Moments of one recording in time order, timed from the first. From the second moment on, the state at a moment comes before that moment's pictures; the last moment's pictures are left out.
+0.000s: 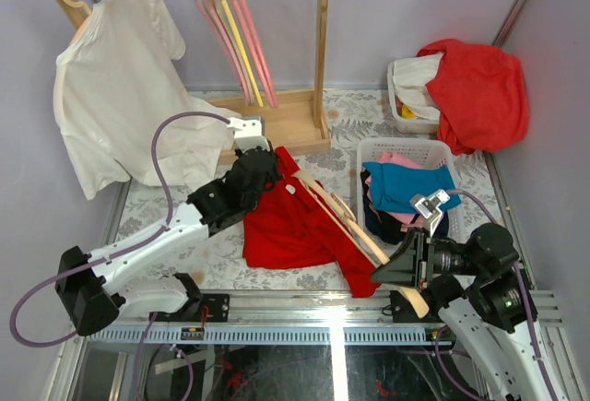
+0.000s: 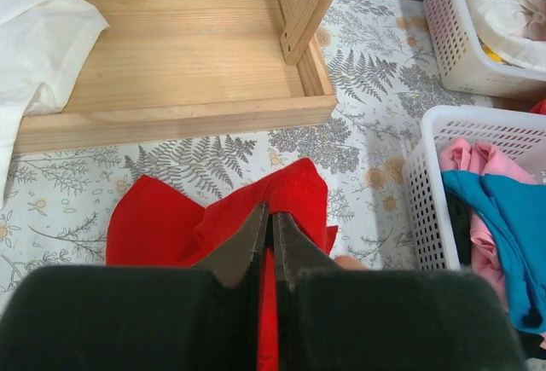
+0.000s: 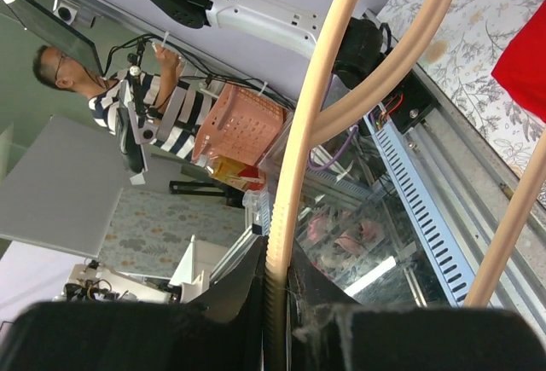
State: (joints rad) left arm -0.85 1.17 0.97 -0.19 -0.63 -0.54; right arm 0.41 0.20 0.63 -0.51 -1.09 0.94
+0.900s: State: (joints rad) left arm -0.81 1.22 1.00 -0.15 -0.57 -0.52; right arm 0.44 0.30 0.80 -0.57 -1.08 0.90
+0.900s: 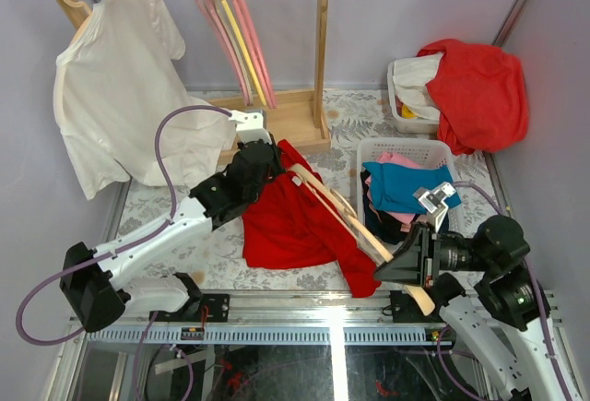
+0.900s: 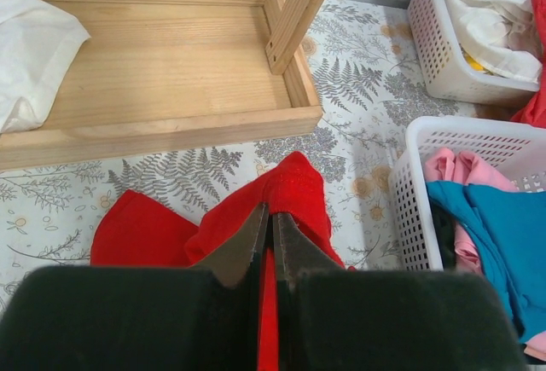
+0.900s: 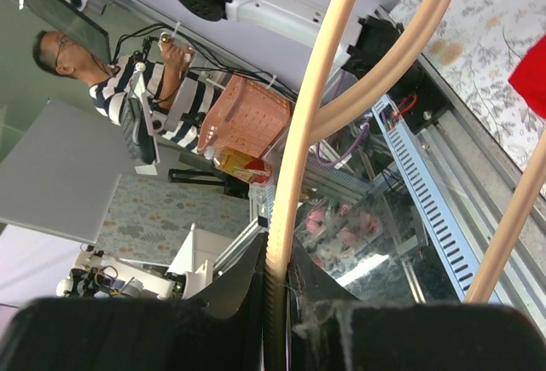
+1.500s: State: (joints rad) left arm -0.81 1.20 1.04 -0.16 -0.54 -0.52; right arm 0.44 0.32 0.65 -0.54 -1.07 0.90
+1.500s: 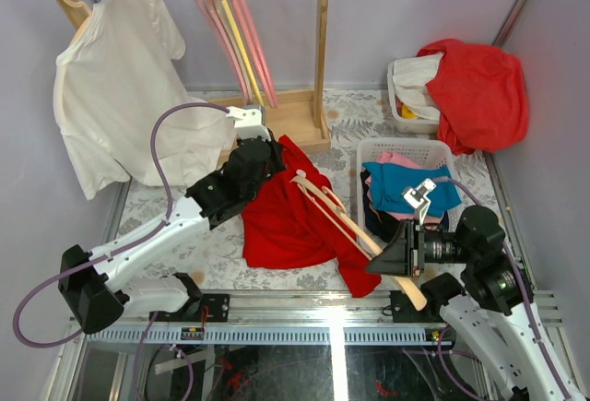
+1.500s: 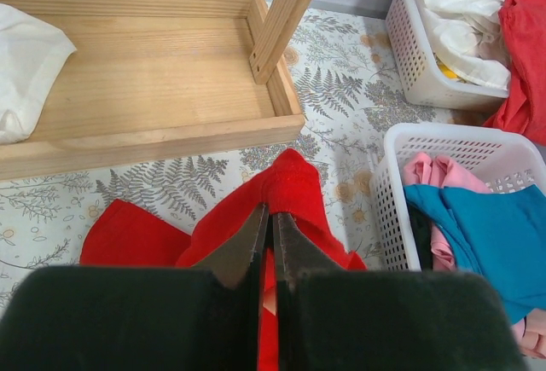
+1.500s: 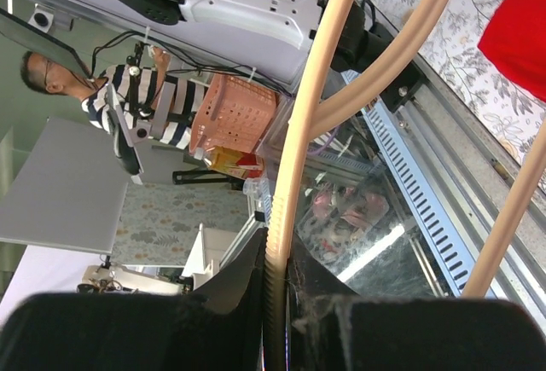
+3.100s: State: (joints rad) left arm -0.83 1.15 1.13 -0.27 -0.43 -0.53; right arm 0.44 0.50 0.73 -0.33 -0.96 0.91
